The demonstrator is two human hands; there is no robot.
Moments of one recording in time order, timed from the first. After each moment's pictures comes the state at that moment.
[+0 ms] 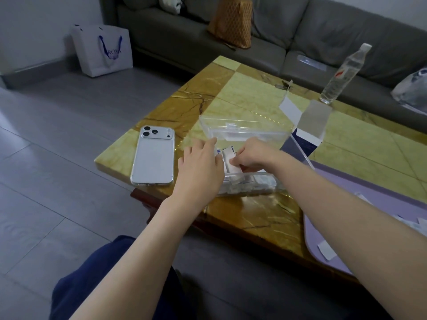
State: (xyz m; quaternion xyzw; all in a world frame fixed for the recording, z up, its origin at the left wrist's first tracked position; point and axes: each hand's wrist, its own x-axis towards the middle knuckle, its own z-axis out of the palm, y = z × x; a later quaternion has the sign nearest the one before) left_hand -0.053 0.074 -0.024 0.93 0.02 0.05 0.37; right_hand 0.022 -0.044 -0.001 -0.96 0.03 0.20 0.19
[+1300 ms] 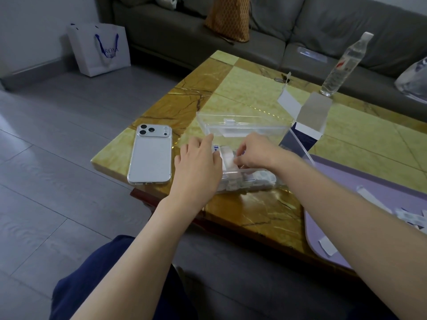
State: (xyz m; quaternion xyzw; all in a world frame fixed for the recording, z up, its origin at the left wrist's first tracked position) left_hand -0.054 0.071 -0.026 0.93 0.02 0.05 0.35; right_hand 0.016 -0.052 -0.002 -0.98 -0.03 0.15 0.13
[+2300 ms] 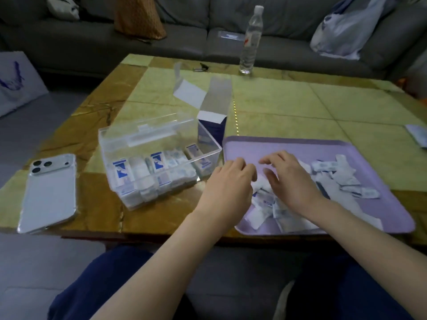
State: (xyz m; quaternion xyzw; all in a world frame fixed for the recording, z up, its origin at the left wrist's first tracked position) left_hand -0.072 -0.105 -0.028 0.90 -0.37 0.06 0.22; right_hand -0.086 -0.273 -0.048 -0.98 0.00 -0.14 0.15
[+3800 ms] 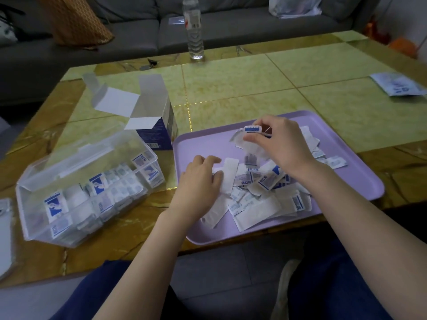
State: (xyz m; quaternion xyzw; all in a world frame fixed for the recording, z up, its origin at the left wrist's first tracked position) left_hand -0.047 -0.170 -0.056 0.92 -0.27 -0.09 0.28; right_hand -0.079 -0.350 -0.027 -0.90 0.12 -0.21 0.36
